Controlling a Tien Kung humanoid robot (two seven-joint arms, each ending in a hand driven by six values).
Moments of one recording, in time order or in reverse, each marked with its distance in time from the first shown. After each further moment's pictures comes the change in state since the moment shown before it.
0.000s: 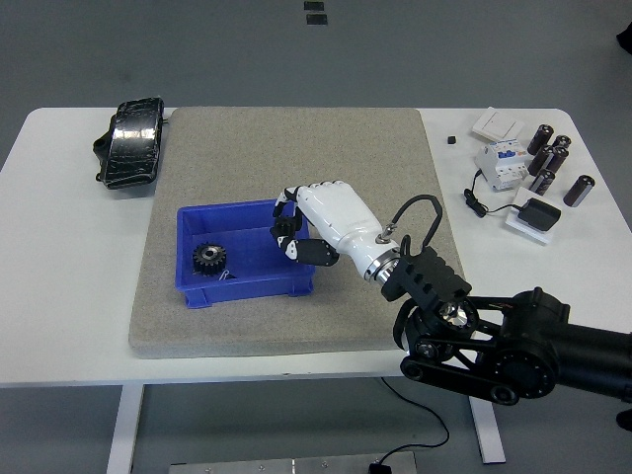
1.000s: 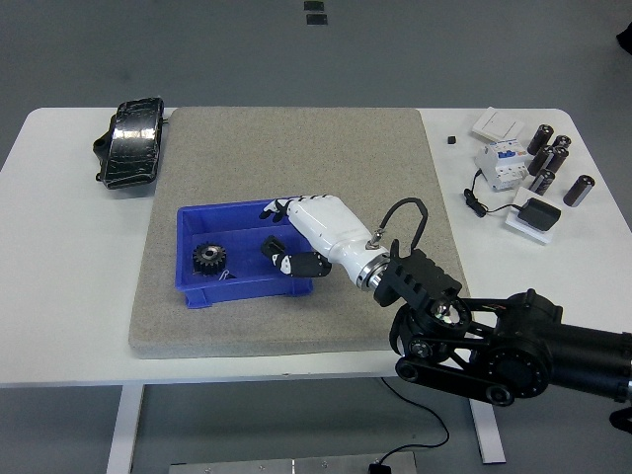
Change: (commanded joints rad) left arm -0.004 0.000 -0.004 -0.001 0.006 -0.007 0.005; right arm 0.003 0.015 0.008 0.003 0.044 0.078 0.019
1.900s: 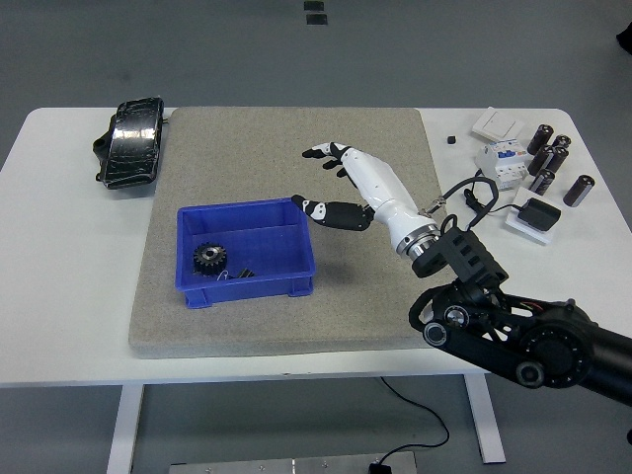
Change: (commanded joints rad) left arm 0.011 -0.005 0.004 -0.004 -0.001 0.003 0.008; right arm -0.163 -0.099 0.311 0.105 0.242 -0.108 0.144
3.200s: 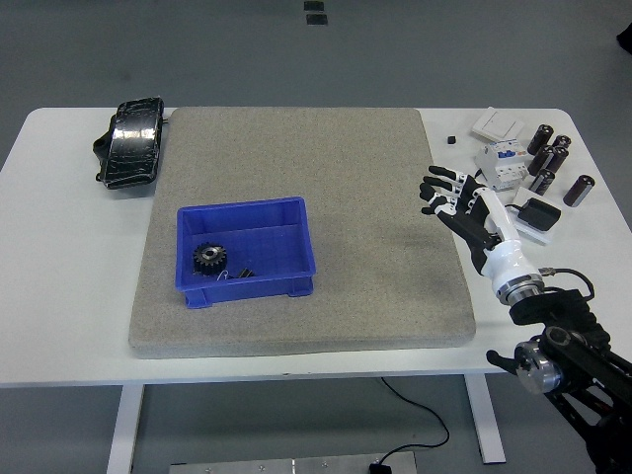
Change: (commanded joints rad) left arm 0.009 -0.011 0.007 -0.003 -0.008 0.000 0.002; right arm -0.479 -0.060 0.480 0.110 0.706 0.178 0.362
